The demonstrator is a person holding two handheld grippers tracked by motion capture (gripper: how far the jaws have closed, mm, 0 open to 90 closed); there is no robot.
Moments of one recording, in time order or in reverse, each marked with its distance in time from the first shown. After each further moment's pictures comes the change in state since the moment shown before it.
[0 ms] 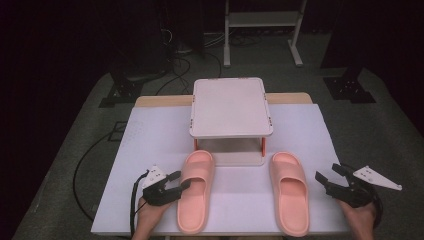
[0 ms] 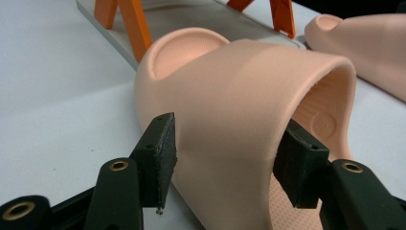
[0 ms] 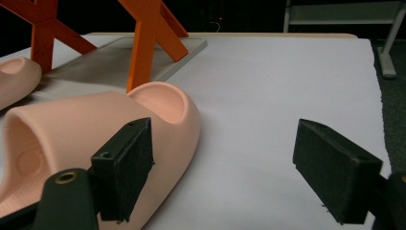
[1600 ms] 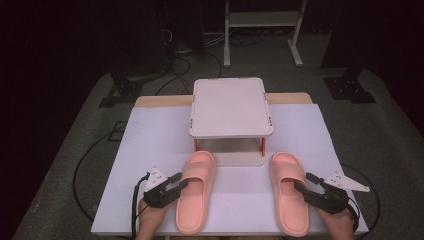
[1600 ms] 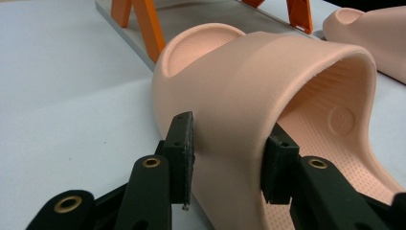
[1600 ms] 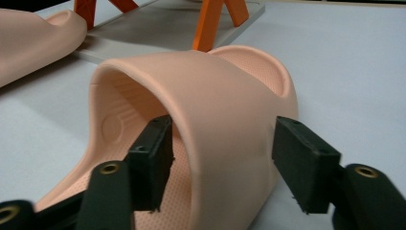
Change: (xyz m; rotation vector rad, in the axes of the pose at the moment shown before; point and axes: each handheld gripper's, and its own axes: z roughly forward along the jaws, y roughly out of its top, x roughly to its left) left arm -0.008 -0.002 -0.002 -0.002 0.074 0.005; right arm 0.056 -0.010 0.024 0.127 0.069 -0.064
